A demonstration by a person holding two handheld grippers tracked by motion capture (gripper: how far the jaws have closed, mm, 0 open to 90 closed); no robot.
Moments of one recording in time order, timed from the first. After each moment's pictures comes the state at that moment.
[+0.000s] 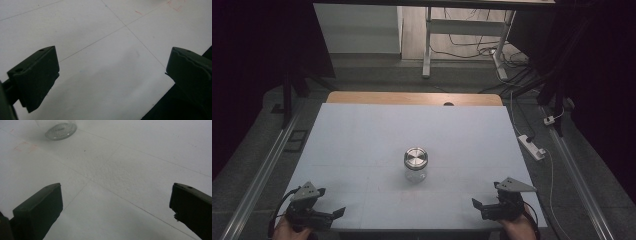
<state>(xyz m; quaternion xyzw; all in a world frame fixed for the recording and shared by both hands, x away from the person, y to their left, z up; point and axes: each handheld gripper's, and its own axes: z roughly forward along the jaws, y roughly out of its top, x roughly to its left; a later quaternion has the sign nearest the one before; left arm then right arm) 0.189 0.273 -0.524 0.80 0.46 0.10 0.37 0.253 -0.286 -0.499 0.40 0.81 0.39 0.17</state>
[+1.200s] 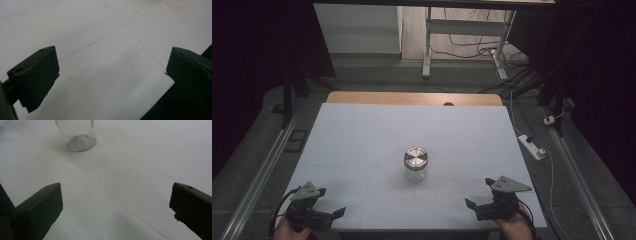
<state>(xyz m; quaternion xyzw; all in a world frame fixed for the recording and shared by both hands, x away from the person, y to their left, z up) 0.189 0.273 -0.524 0.80 0.46 0.10 0.38 0.252 -0.268 -0.490 0.34 0.82 0.43 0.16</state>
